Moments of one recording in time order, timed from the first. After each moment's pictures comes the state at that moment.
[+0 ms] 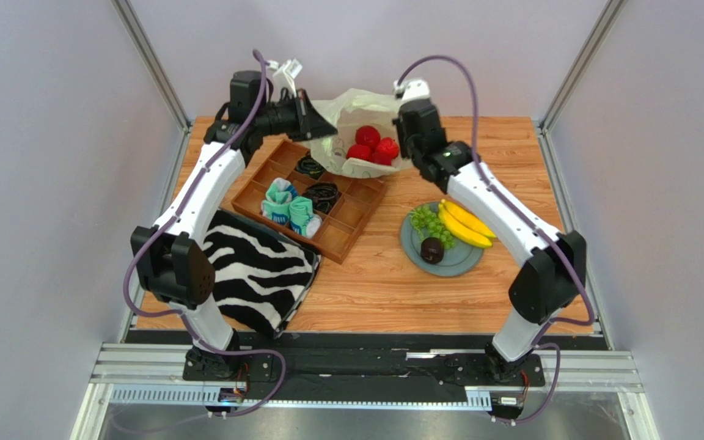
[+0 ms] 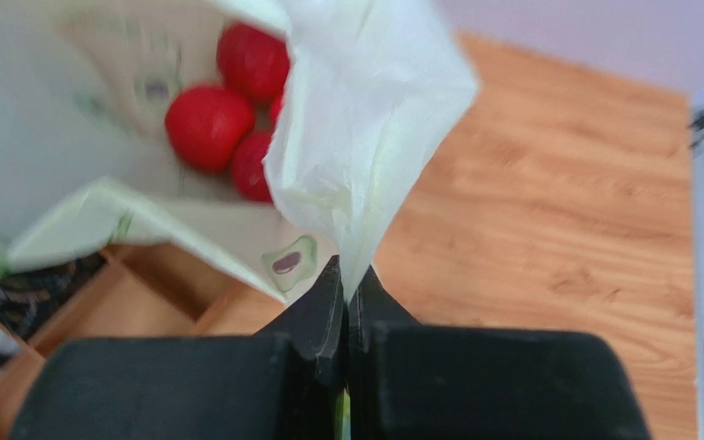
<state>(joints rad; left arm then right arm) -0.26 1.69 1.64 -0.36 0.73 -0.46 0.56 1.71 1.59 -0.41 0.44 0.05</state>
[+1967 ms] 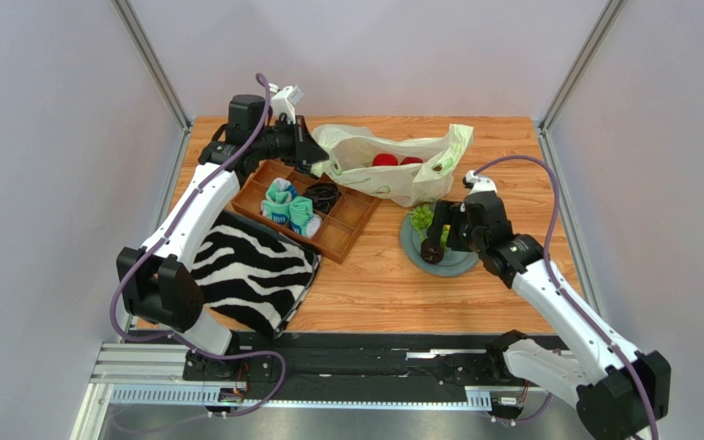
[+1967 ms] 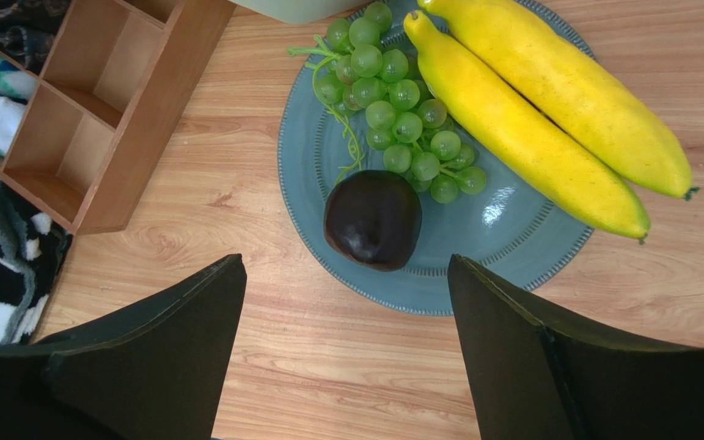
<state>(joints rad) -0.28 1.56 1.50 -0.43 0.62 -0.30 0.44 0.96 0.81 -0.52 0.13 0.43</state>
